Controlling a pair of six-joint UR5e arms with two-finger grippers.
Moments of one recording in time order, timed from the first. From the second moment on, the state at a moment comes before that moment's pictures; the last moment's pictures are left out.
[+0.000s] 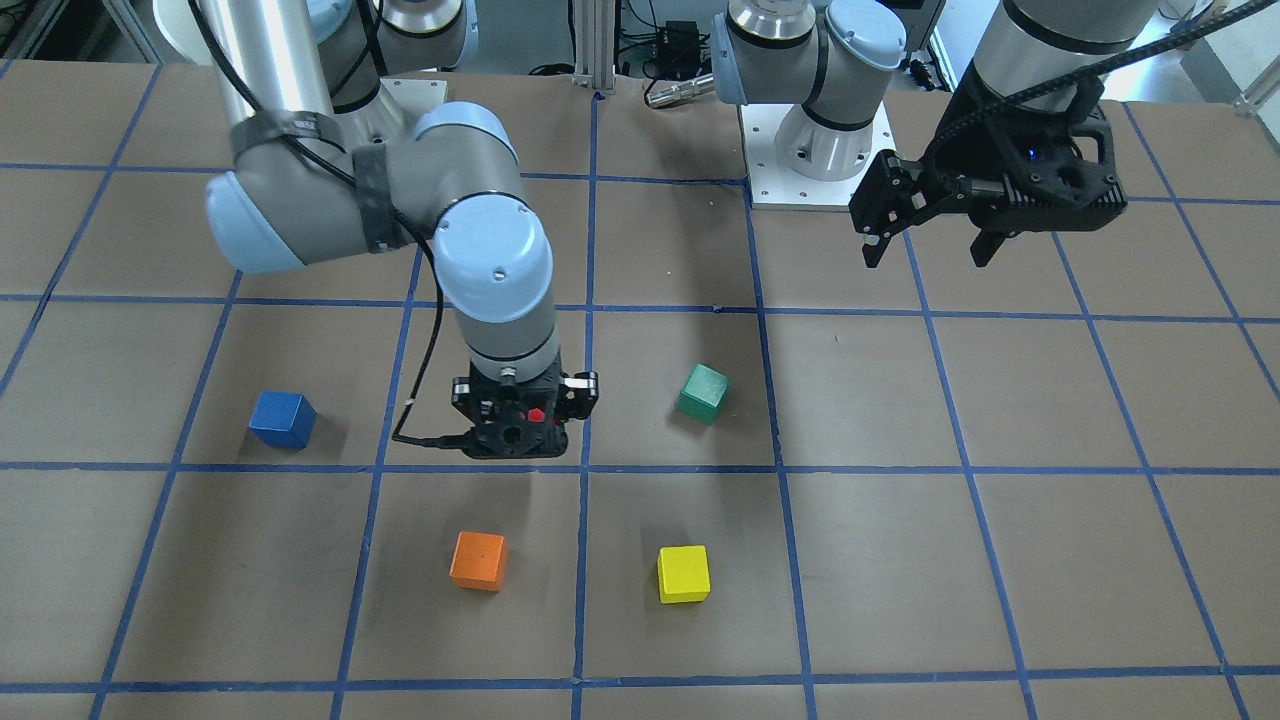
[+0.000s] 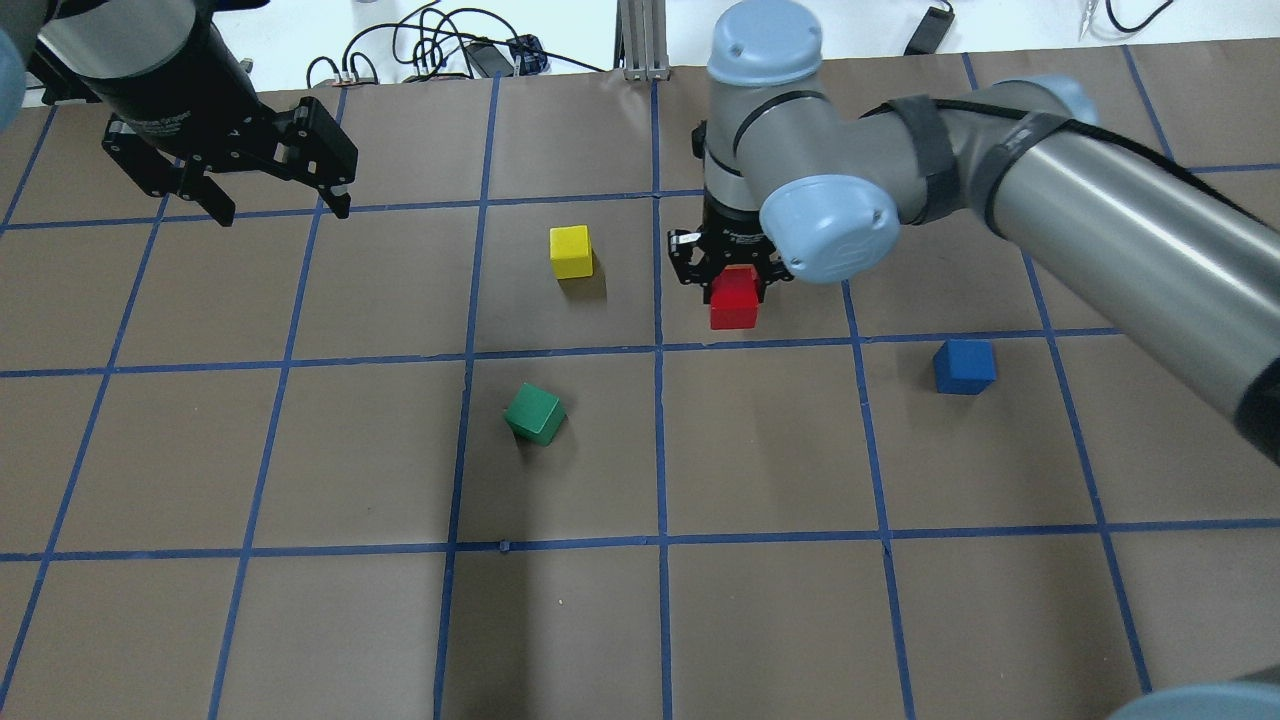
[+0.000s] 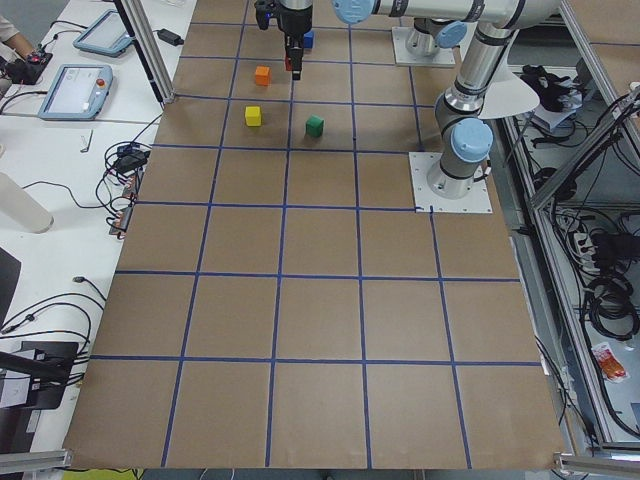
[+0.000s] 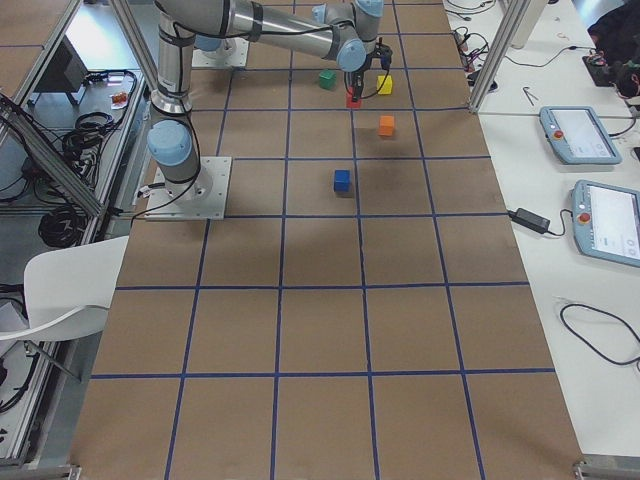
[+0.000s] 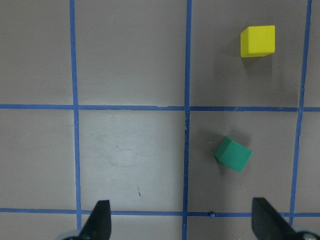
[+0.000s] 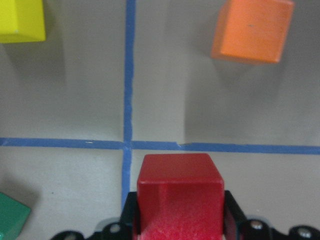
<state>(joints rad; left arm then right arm) -1.51 -1.58 -1.49 -1.61 1.58 0.04 1.79 -1.23 1.61 -1.90 -1.54 0.25</state>
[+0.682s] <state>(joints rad) -1.51 -1.58 -1.50 -1.61 1.58 0.04 1.50 -1.36 1.71 -1.79 -1.63 -0.08</state>
